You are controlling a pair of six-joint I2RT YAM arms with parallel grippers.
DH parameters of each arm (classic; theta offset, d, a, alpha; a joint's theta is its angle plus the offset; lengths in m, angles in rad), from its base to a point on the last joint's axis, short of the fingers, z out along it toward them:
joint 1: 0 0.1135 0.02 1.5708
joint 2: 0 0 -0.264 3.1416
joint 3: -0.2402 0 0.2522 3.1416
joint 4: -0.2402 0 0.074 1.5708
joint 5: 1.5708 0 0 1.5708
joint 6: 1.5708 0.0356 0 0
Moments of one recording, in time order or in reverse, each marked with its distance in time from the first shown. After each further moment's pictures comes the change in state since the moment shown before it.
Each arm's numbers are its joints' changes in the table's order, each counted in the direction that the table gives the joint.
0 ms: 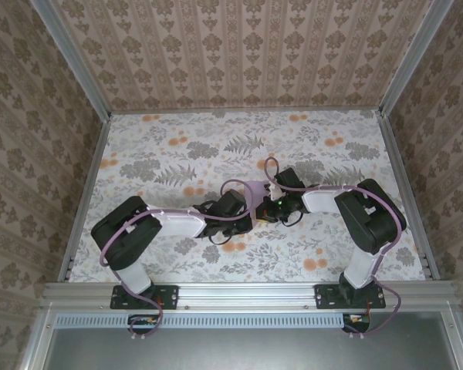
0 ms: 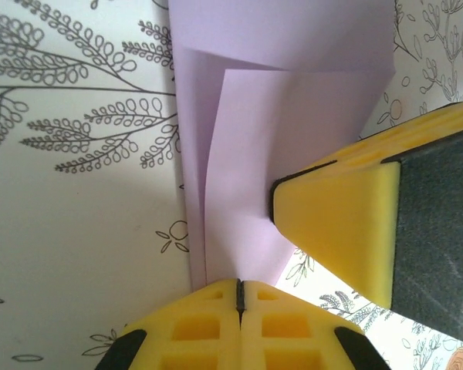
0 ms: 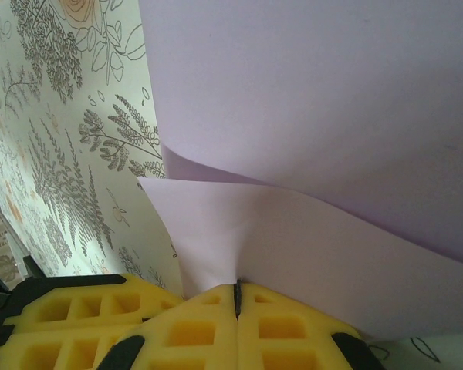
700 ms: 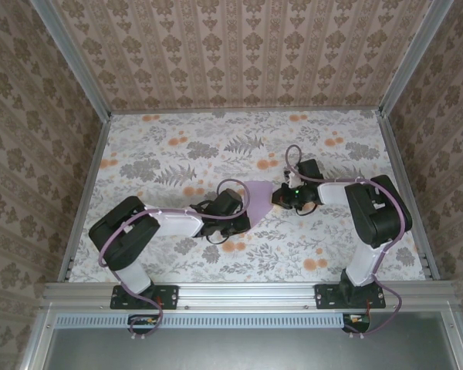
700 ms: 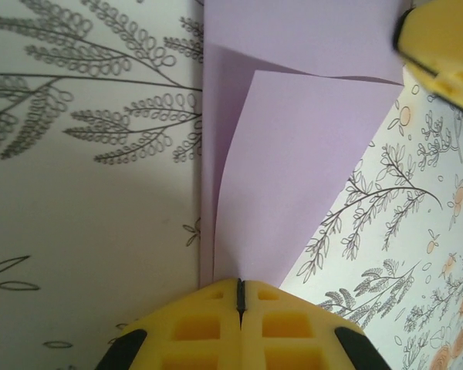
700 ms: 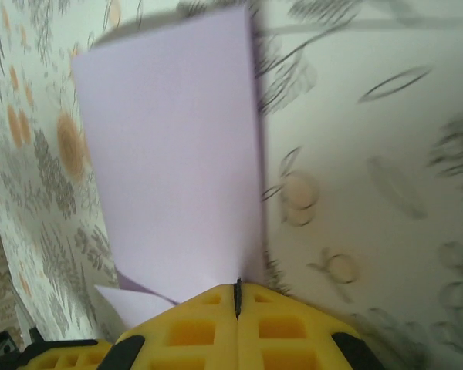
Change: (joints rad) left arm 0.034 0.016 0.024 -0.002 0.040 -0.034; right arm -0.222 -0.012 0.002 0.072 0.009 -0.059
